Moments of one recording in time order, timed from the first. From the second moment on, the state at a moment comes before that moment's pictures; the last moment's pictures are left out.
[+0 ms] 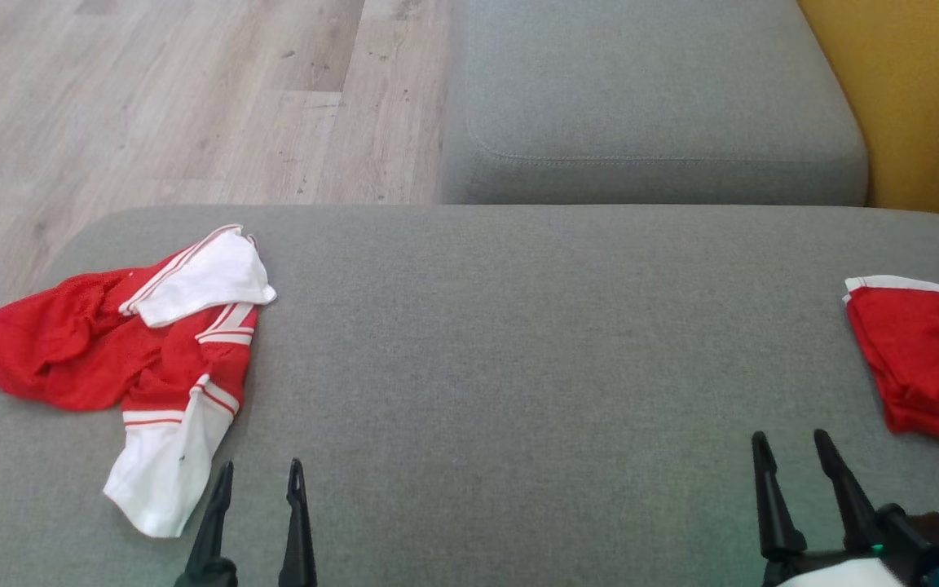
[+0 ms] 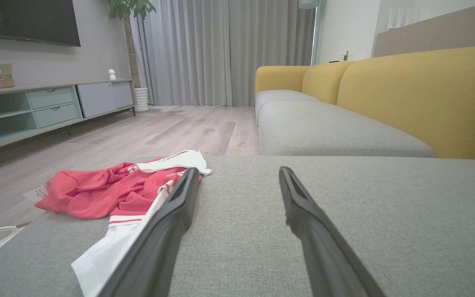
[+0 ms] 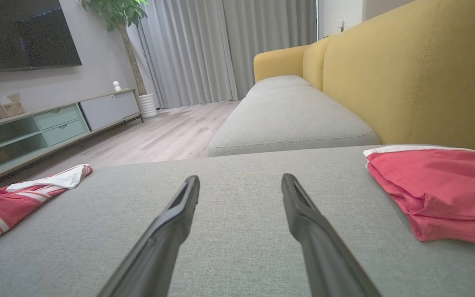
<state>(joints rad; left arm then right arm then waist) 0.20 0.05 -0.19 0.13 -0.09 0.12 -0.26 0.20 -0.07 0.04 0.17 0.21 0.12 -0.25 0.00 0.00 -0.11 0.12</state>
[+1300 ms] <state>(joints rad) 0.21 0.05 -0.17 0.10 -0.05 0.09 -0.26 0.24 -0.05 0.02 0.15 0.20 0.12 -0.25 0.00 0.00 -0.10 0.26</state>
